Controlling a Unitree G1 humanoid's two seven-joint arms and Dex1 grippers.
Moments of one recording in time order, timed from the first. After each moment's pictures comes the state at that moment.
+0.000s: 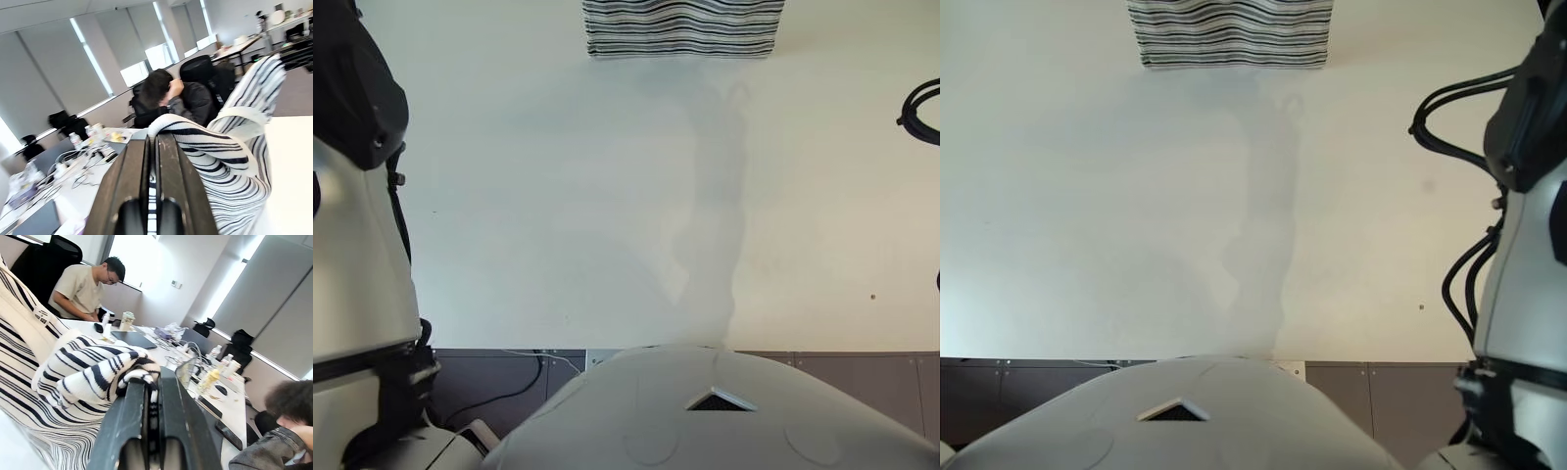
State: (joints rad) left arm -1.55 0.55 0.13 1.28 -0.06 -0.13 -1.12; right arm -1.50 -0.57 -0.05 1.26 -0.01 -0.13 0.97
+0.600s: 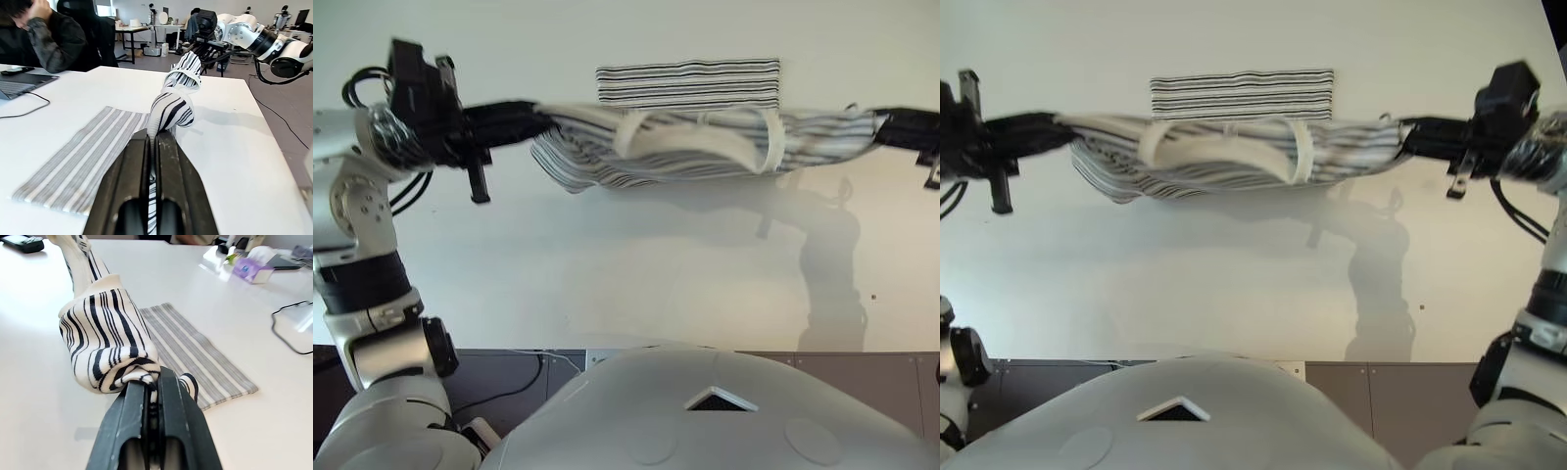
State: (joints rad) left arm -0.13 0.71 0.28 -0.26 -0.58 0.55 -1.43; right arm -0.11 -0.85 -0.29 -0.15 0.36 0.40 1.45
